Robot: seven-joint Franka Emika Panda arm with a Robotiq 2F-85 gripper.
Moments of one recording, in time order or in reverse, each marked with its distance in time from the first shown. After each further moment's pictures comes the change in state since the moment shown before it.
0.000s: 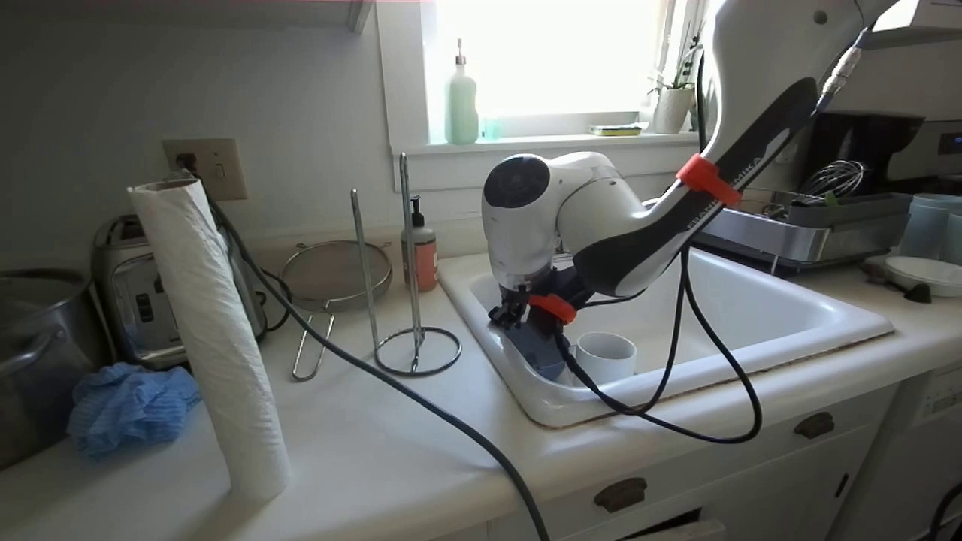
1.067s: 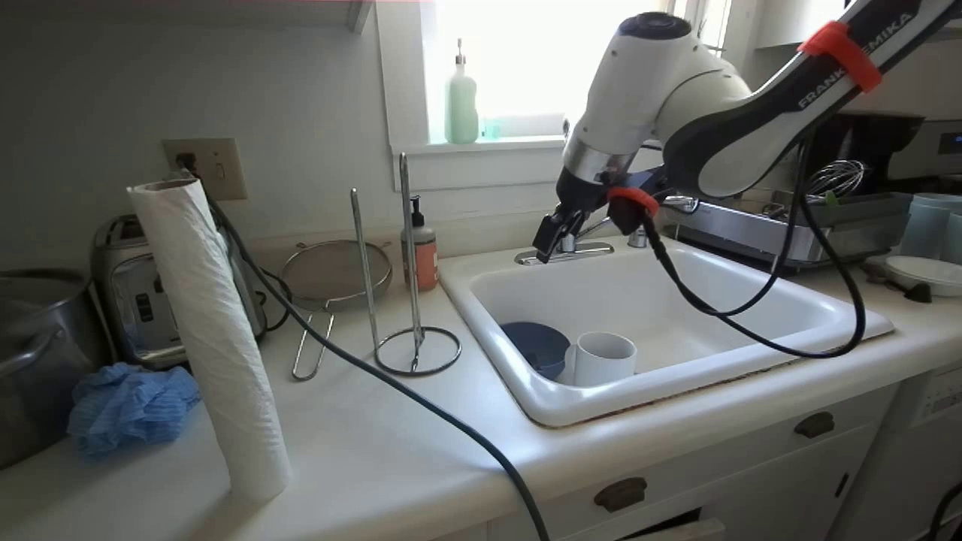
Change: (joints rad) arm -0.174 -0.415 -0.024 -0.343 0.328 0.382 -0.499
